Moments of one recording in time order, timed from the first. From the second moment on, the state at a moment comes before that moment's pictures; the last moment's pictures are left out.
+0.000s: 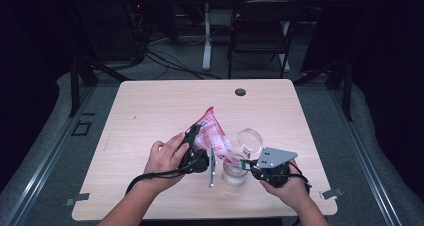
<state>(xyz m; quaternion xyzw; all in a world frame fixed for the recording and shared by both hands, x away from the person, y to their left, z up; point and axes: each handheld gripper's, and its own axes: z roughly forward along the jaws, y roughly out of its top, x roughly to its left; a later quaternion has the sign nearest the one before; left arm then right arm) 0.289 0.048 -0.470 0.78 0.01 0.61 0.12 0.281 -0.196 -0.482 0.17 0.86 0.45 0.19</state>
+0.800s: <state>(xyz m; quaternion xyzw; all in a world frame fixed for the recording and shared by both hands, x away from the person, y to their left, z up) 0.289 0.047 -0.468 0.78 0.01 0.61 0.12 0.281 -0.196 -0.482 0.17 0.86 0.45 0.19</state>
